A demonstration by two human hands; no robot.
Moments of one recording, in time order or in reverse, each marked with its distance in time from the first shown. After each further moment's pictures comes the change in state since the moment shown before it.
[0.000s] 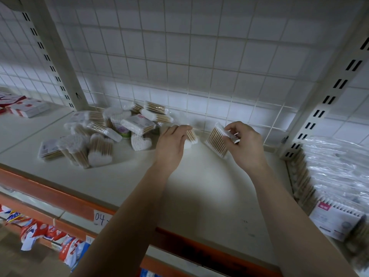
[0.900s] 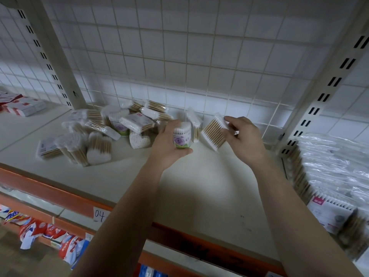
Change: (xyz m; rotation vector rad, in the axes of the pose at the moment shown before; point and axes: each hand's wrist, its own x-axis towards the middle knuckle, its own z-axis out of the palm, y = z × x) left_hand -0.003 0.002 -0.013 -0.347 -0.216 -0.383; right_hand 0.005 -0.014 -0.016 -0.053 -0.114 -0.021
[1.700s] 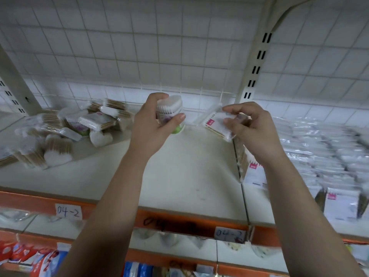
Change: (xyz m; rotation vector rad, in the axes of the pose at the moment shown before) left_hand -0.037 0.115 0.014 -0.111 0.170 0.285; right_hand -0.079 -0.006 -0.119 0.430 0.167 0.162
